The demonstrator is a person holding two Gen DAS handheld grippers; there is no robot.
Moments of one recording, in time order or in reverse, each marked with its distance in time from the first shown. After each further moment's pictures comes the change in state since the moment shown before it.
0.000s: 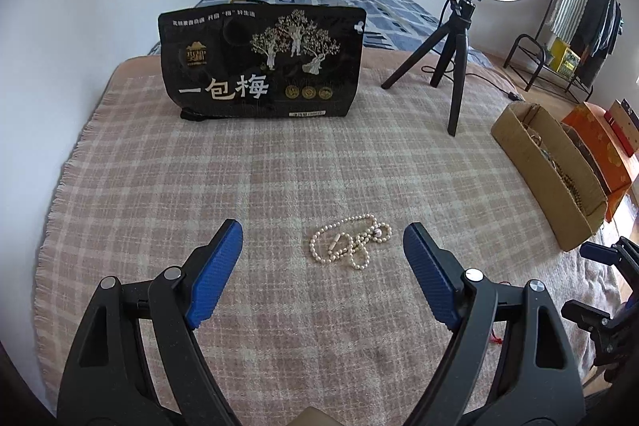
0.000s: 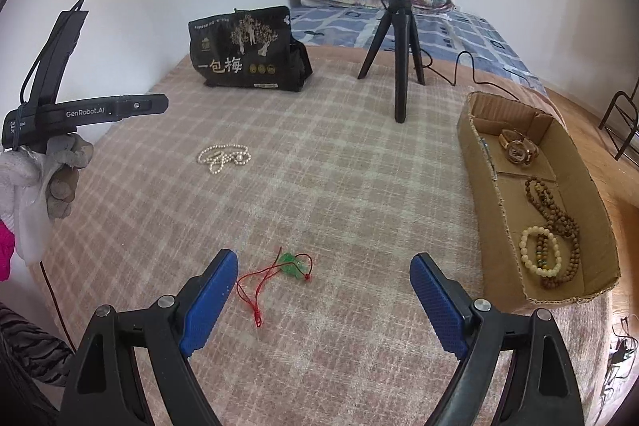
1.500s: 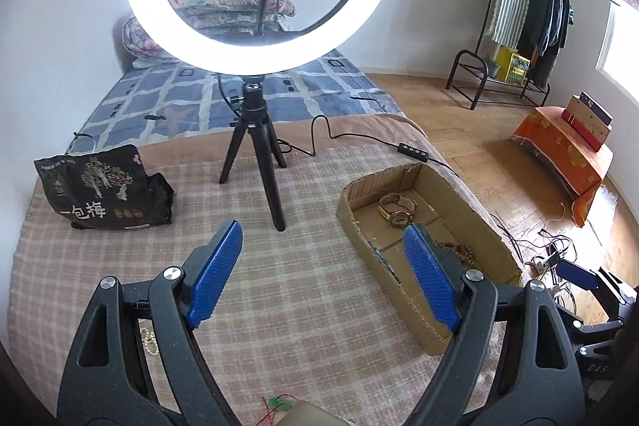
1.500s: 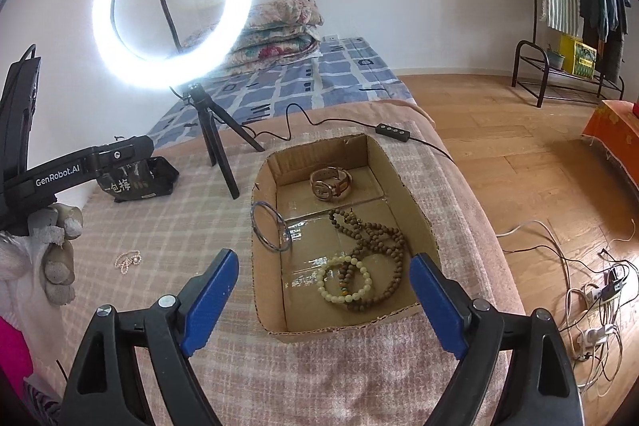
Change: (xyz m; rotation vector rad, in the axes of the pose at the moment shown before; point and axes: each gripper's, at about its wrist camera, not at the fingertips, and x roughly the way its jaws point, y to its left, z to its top) left arm -0.026 -0.232 0.085 0.113 -0.162 -0.104; right arm -0.109 -0.178 -0.010 0.354 -0.222 -0.172
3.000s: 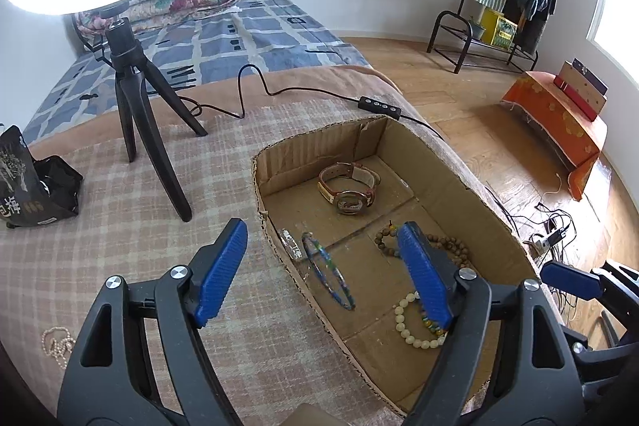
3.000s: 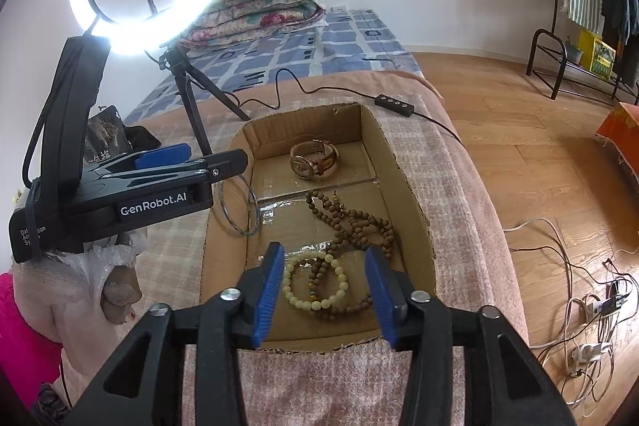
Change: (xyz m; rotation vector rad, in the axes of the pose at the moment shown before) left arm 0.125 -0.086 -0.020 0.047 0.115 -0.062; right arm 0.059 -0.034 0.003 -0.059 0.117 -0.005
